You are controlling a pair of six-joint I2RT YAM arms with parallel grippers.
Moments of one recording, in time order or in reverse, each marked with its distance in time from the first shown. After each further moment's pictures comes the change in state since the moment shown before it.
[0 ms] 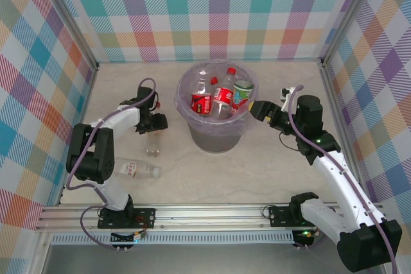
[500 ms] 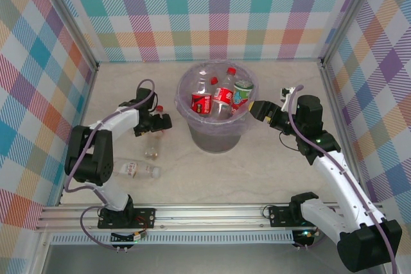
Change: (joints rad) left arm 0.001 0.010 -0.042 0.026 0.028 -0.028; right arm 0.000 0.000 0.000 0.000 0.000 0.000
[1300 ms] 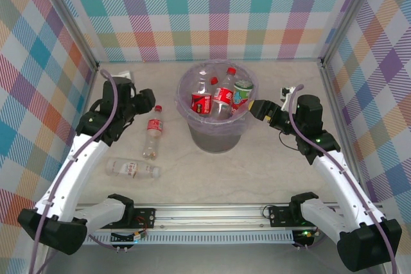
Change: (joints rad) left arm -0.101 -0.600 0.149 -0.155 -0.203 -0.034; right arm 0.000 0.005 0.000 0.014 -0.008 0.023
